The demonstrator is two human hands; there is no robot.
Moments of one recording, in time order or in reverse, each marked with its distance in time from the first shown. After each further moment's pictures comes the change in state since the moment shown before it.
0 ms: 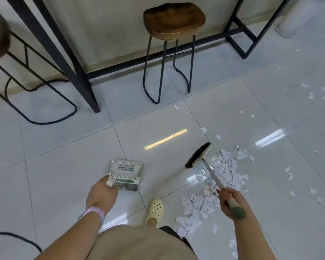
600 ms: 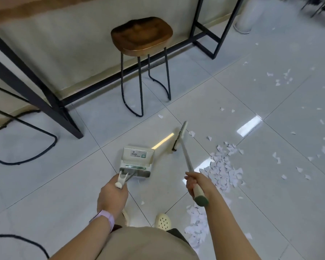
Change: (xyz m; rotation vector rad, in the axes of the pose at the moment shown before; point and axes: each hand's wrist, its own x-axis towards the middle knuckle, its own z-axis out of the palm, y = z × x) left_hand 0.062 0.079 -0.010 -0.014 -0.067 0.252; right_hand -0.002 0.061 0.146 -0.145 -0.093 -0.031
